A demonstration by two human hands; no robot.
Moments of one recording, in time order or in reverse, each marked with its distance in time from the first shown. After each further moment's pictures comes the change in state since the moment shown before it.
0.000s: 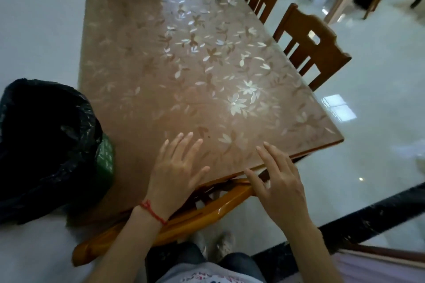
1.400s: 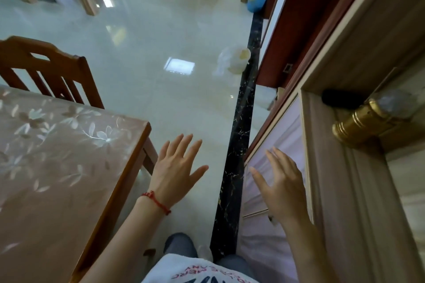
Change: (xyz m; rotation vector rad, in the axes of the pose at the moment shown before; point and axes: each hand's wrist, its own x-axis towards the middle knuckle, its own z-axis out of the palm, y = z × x) left_hand 0.102 0.379 0.079 -0.047 -0.259 0.992; right_hand -0.209 0.221 -0.136 -0.244 0.454 1.058
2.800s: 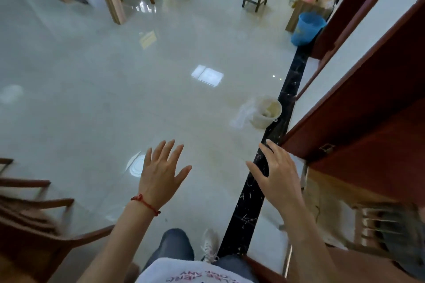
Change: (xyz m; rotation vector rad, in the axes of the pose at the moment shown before) left_hand 0.542 -0.145 -0.003 -0.132 -0.012 -0.402; right_hand 0.634 0.034 0.130 -0.036 -0.310 -0.210
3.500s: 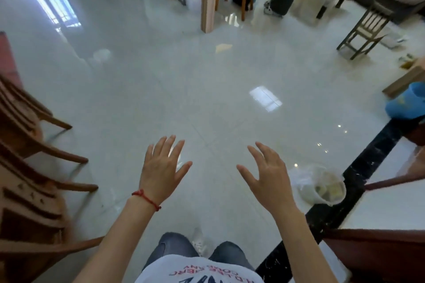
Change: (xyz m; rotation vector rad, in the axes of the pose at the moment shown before) left_hand 0.187 -0.142 -0.057 -0.051 0.121 -0.426; right_hand 0.302 -0.147 0.072 0.014 -0.139 -0.516
